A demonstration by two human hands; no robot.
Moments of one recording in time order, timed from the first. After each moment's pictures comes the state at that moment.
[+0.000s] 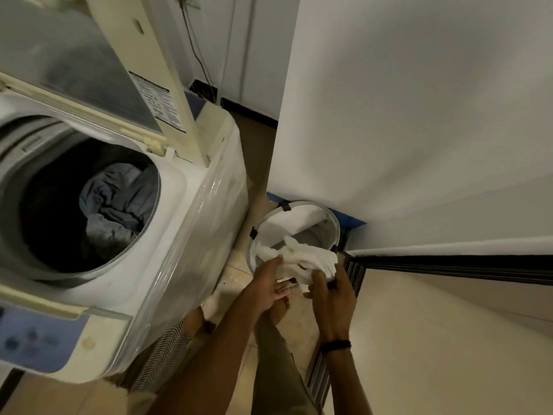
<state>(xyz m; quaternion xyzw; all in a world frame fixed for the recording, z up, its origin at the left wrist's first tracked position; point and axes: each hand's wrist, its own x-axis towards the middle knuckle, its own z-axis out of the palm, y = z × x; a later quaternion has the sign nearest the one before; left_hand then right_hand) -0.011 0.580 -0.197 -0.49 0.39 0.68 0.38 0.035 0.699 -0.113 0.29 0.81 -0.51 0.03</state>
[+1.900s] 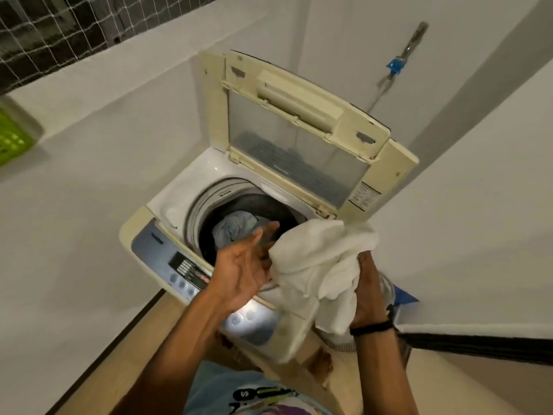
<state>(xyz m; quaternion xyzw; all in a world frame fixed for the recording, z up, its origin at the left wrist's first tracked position) 0.034 0.195 0.092 -0.17 0.32 0.91 0.17 0.014 0.396 0.128 0.23 0.40 -0.87 0.19</state>
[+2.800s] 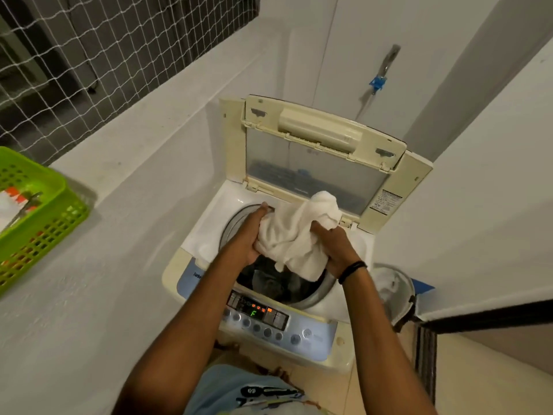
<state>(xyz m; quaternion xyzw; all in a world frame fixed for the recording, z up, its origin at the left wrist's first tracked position) -0.058 0.085 0.120 -0.26 0.55 0.76 0.24 -0.047 0.266 0.101 0.17 0.63 -0.75 0.14</state>
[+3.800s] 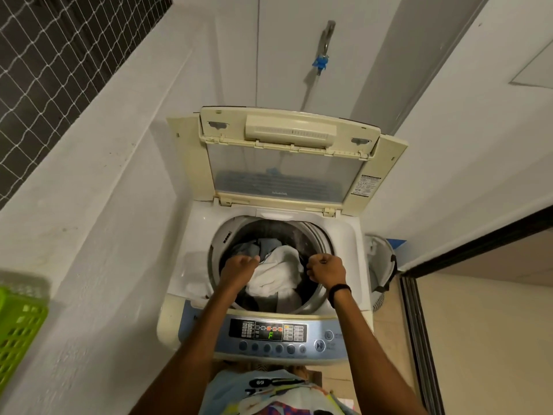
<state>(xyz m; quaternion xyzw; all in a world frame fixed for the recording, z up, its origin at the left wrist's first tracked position) -0.088 0.034 -0.007 -0.15 0.81 0.49 0.29 -0.037 0.255 -0.015 0.38 0.78 -0.49 0.07</state>
